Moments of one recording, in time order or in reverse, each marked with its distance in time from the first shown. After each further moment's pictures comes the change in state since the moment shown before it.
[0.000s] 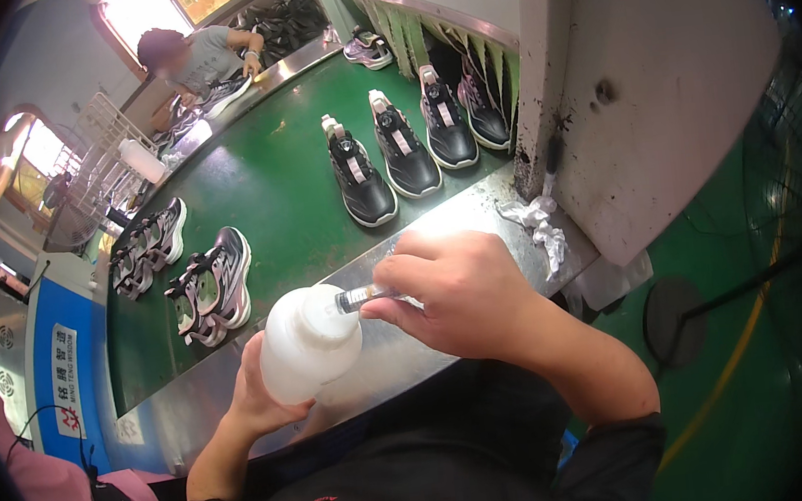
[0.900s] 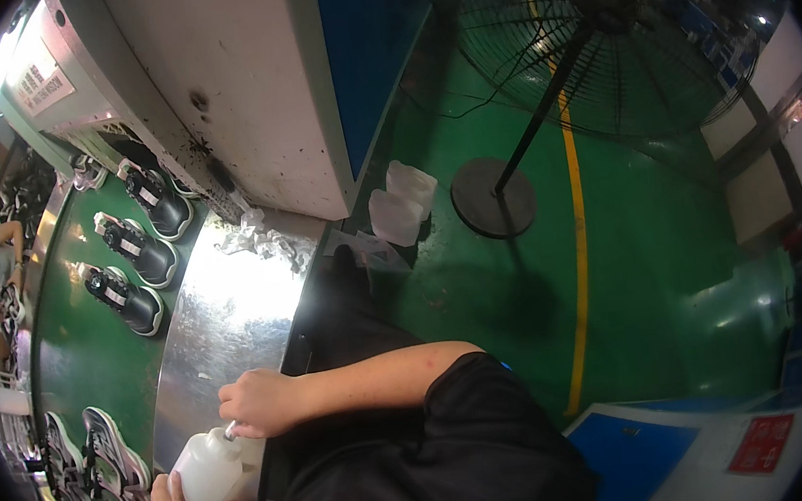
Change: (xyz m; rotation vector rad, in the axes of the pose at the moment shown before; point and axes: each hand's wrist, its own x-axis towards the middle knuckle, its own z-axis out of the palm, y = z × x) left_hand 0.014 -0.020 -0.021 0.364 -0.553 0.266; right_hand -0.124 0.023 0.101 0.131 -0.150 0.318
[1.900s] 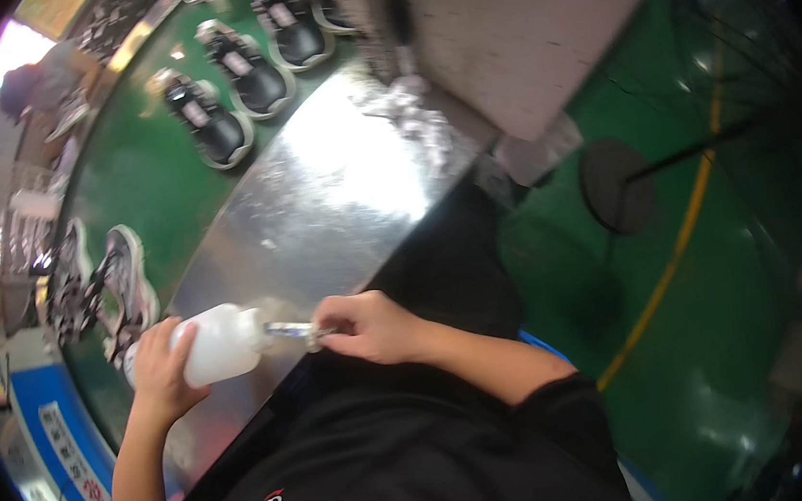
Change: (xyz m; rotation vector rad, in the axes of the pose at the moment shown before) left_hand 0.041 0.016 -0.044 0.087 -0.048 -0.153; right_hand -0.049 -0.008 0.004 0.837 -0.069 0.413
